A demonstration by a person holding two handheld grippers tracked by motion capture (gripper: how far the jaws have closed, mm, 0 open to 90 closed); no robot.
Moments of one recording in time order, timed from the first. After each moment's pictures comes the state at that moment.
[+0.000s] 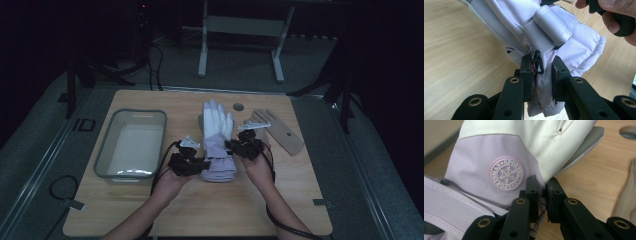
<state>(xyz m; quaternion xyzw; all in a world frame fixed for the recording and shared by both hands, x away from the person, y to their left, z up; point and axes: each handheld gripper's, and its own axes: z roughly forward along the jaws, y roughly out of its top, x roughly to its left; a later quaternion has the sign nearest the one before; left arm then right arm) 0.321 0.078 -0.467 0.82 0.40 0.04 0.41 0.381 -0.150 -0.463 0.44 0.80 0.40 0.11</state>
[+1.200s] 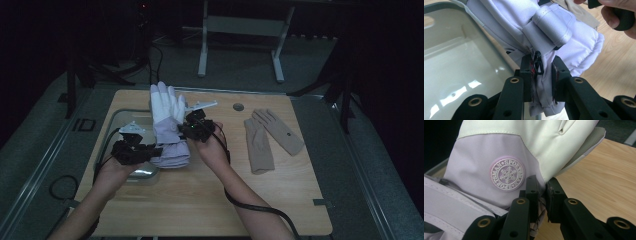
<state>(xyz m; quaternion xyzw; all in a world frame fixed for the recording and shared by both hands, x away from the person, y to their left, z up) 0.310 0.210 -0.420 0.81 0.44 0.09 0.39 0.399 -0.008 -0.420 0.37 0.82 0.42 0.10</state>
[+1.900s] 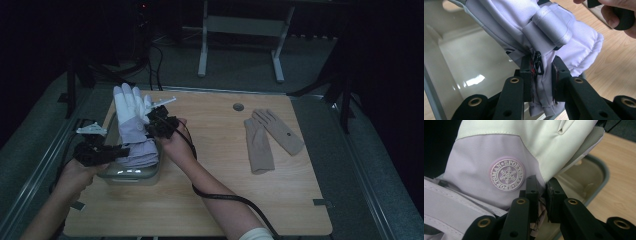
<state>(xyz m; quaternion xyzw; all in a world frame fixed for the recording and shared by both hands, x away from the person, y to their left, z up) 0.306 0.296 -0.438 0.78 0.48 0.08 0.39 0.408 0.089 -0.431 0.34 0.84 0.41 0.08</state>
